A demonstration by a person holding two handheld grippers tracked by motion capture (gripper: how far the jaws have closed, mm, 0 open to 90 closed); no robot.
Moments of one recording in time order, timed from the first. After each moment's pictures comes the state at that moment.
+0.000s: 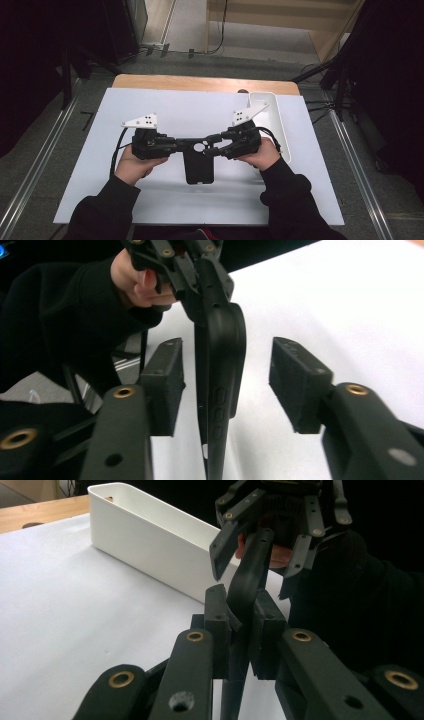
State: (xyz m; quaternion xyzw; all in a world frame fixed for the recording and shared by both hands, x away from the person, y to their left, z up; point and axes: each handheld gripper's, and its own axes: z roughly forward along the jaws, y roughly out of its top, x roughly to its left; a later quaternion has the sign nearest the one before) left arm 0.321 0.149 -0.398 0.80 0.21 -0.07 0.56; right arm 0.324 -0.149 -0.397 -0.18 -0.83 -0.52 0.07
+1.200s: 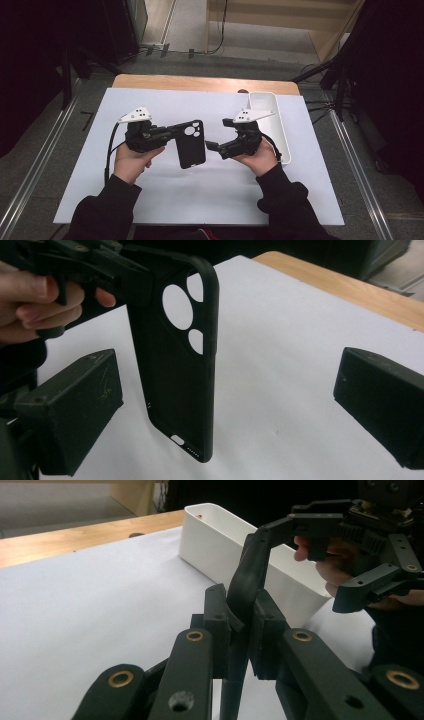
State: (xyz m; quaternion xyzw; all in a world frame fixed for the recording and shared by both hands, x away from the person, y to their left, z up) left arm 0.325 0.156 -0.389 0.78 0.31 0.04 0.54; right arm 0.317 -0.146 -0.403 -0.32 -0.79 -0.52 -0.09
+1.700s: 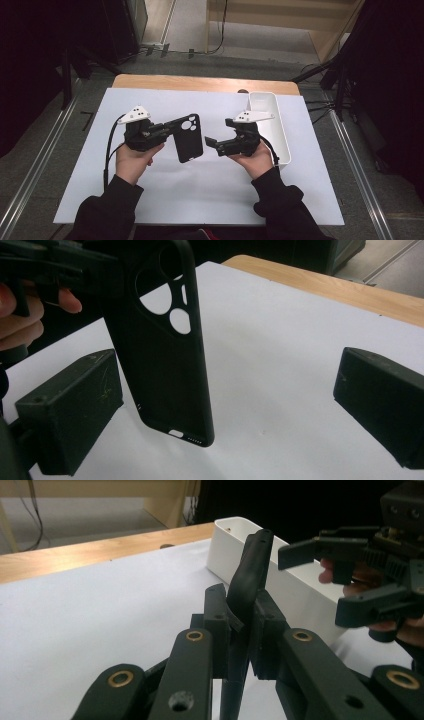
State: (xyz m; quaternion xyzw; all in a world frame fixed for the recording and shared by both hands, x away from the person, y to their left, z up) left arm 0.323 0.155 -0.387 0.76 0.35 0.09 0.55; right arm 0.317 -0.143 -0.413 -0.37 -0.76 -0.52 -0.11
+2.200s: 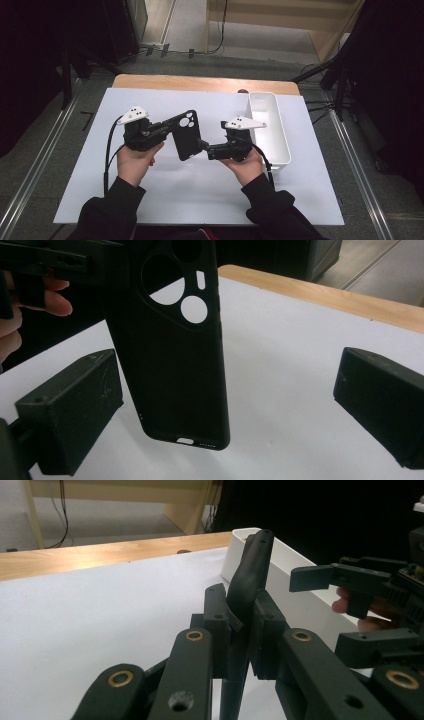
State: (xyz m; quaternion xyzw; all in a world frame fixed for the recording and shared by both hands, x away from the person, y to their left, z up) left arm 0.319 0.153 -0.386 0.73 0.39 0.11 0.55; right arm 0.305 -0.120 -0.421 -0.40 -0.74 -0.52 -0.15
